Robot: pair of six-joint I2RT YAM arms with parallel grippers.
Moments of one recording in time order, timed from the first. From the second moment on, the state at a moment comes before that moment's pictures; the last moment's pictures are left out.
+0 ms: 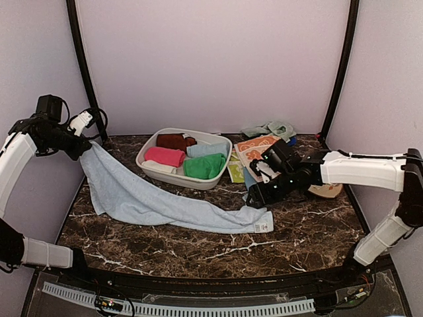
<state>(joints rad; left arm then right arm) 0.07 1.16 1.29 -0.92 0.16 0.65 0.81 1.48 1.03 -0.58 -0.07 0.39</state>
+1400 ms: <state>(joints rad) 0.07 1.17 1.29 -0.92 0.15 0.66 0.69 1.84 1.18 -0.59 -0.34 0.23</state>
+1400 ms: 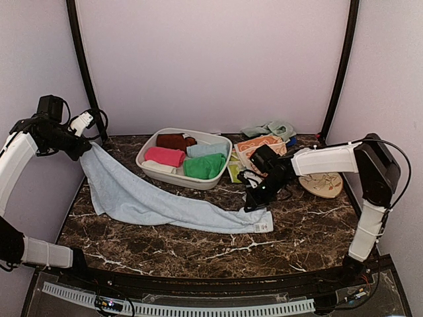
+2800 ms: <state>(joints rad) 0.07 0.91 1.50 -1.19 0.05 0.78 0.69 0.79 1.09 -0.83 0.11 0.51</state>
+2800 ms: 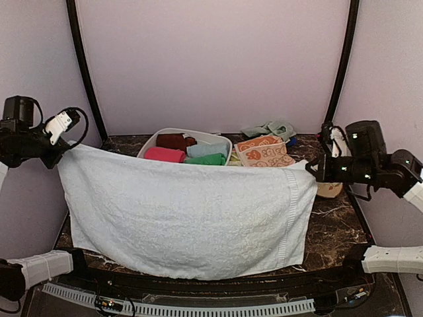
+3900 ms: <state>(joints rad) 0.07 1.44 0.98 -0.56 0.03 0.75 0.51 1.63 1.10 -0.48 0.05 0.31</state>
